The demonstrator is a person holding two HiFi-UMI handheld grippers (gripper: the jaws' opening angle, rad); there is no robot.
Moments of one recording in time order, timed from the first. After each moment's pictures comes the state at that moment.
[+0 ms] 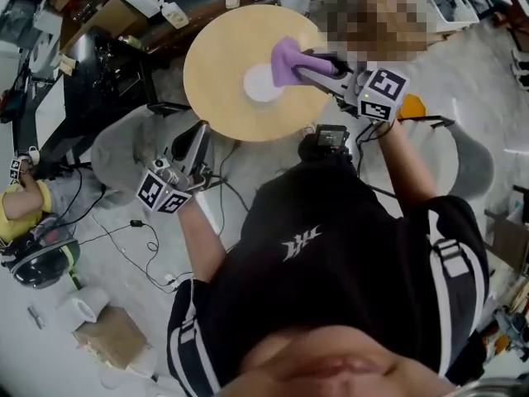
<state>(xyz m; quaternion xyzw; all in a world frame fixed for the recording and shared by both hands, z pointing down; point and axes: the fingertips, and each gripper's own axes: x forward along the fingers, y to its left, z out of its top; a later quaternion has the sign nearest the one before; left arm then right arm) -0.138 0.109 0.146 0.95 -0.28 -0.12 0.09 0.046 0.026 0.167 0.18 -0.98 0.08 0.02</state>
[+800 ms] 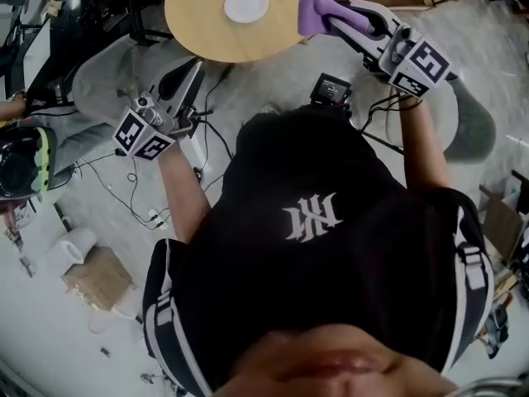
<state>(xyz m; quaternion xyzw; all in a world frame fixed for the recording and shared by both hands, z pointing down) -0.060 0.188 0.148 0.95 -0.26 -0.07 0.12 0.141 0.130 0.152 0.20 -0.98 0.05 0.00</state>
